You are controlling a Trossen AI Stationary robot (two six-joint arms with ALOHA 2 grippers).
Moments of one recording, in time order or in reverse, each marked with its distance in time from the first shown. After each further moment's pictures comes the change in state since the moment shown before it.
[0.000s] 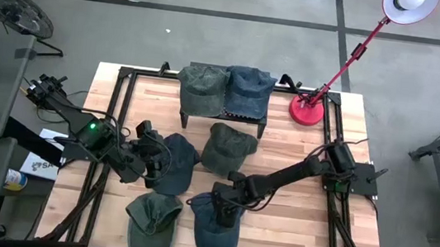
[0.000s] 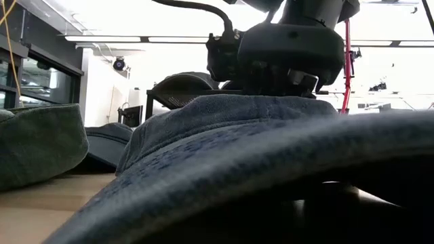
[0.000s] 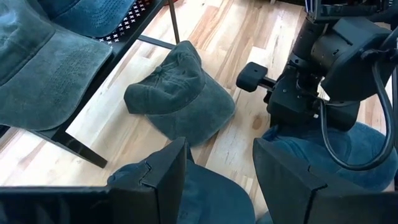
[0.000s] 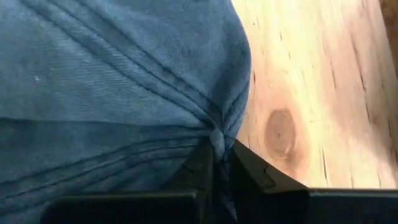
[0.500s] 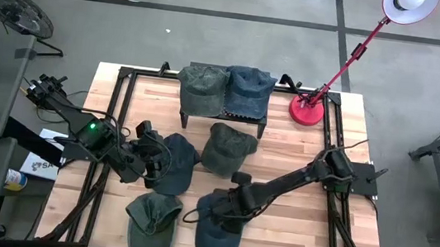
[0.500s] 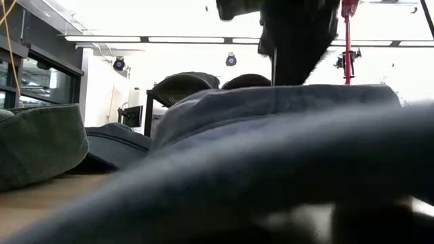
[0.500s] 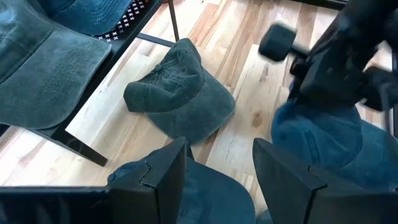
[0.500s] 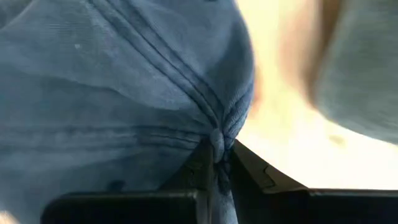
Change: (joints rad) left arm 0.000 0.000 0.000 -0.006 0.008 0.001; right arm 0.074 0.009 0.399 -0.586 0.091 0.001
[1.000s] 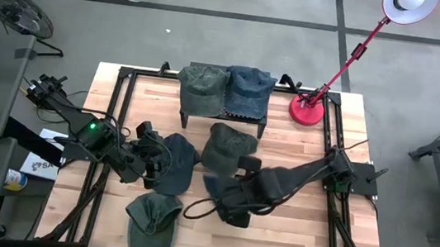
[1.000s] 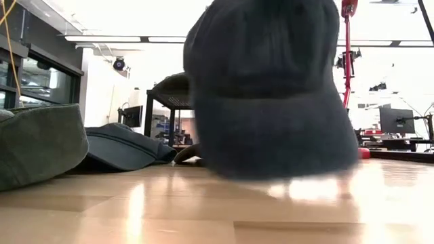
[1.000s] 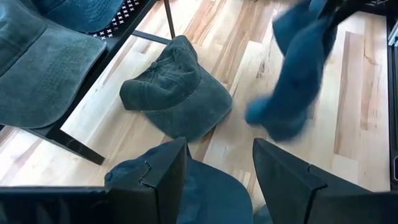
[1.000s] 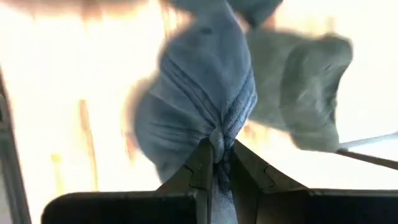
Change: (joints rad) left arm 0.000 0.000 0.000 0.002 0.020 0.008; right arm 0.009 -0.004 0.561 -0.502 0.120 -0.020
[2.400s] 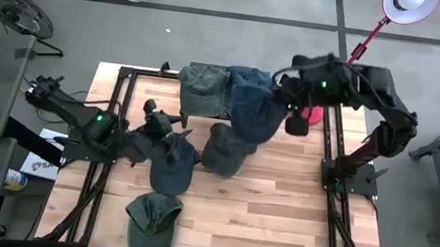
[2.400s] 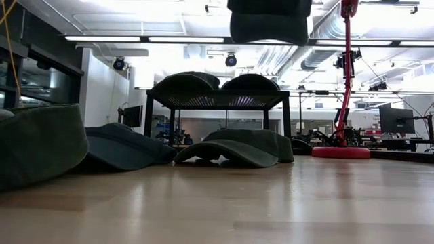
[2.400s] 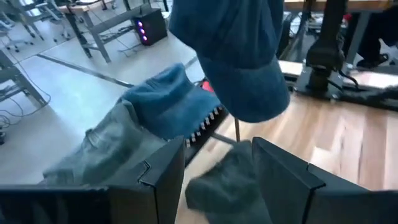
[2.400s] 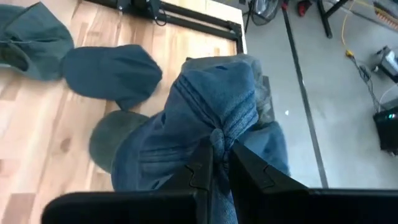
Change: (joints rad) left arm 0.131 -0.002 0.000 0.350 -0.354 0.344; right arm -0.554 -0.514 -0.003 0.138 -0.150 -0.838
